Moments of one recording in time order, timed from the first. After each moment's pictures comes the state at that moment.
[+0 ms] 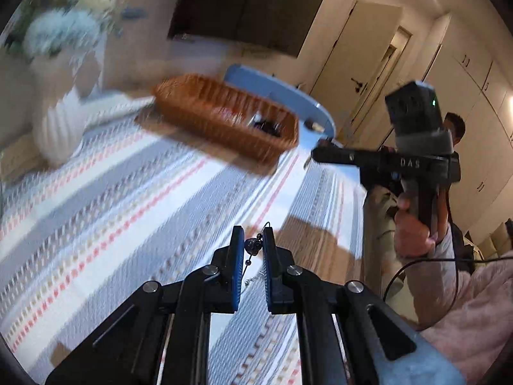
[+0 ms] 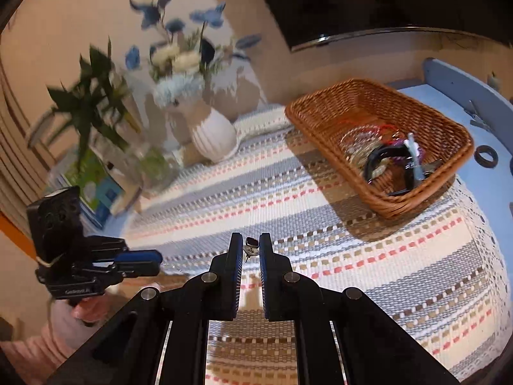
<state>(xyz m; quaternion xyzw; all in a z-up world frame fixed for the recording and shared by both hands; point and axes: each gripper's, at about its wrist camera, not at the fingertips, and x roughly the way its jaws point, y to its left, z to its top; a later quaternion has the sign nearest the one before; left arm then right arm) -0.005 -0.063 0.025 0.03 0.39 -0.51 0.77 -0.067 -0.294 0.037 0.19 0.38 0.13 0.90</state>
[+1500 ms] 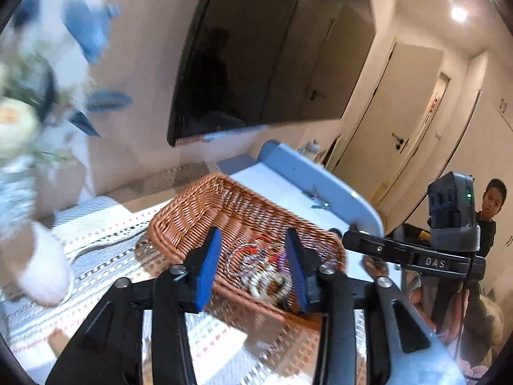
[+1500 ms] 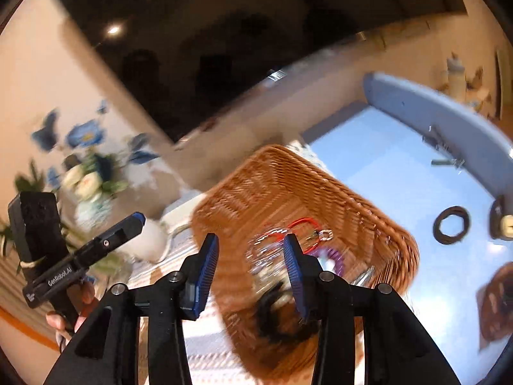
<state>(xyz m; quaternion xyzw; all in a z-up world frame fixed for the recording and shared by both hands) 0.124 -0.184 0.096 -0.03 0.33 -0.43 0.84 0.033 -0.417 0.064 0.26 0.34 0.02 0.90</state>
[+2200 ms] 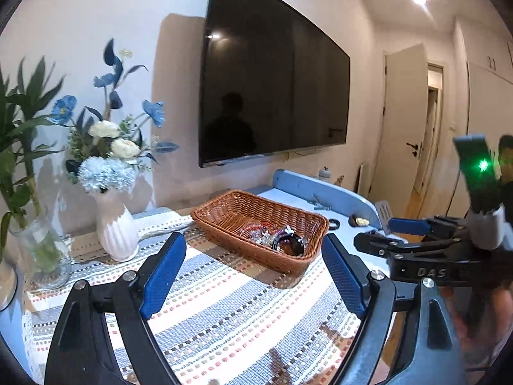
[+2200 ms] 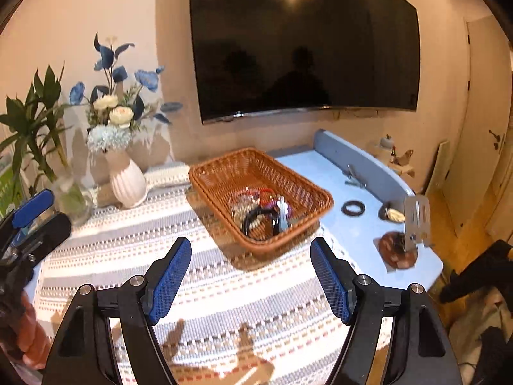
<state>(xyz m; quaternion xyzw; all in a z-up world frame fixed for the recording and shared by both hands) -0.076 -0.106 0.099 0.03 0.18 -0.35 0.92 -0.134 -0.279 0.110 0.06 0.32 -0.13 0.94</state>
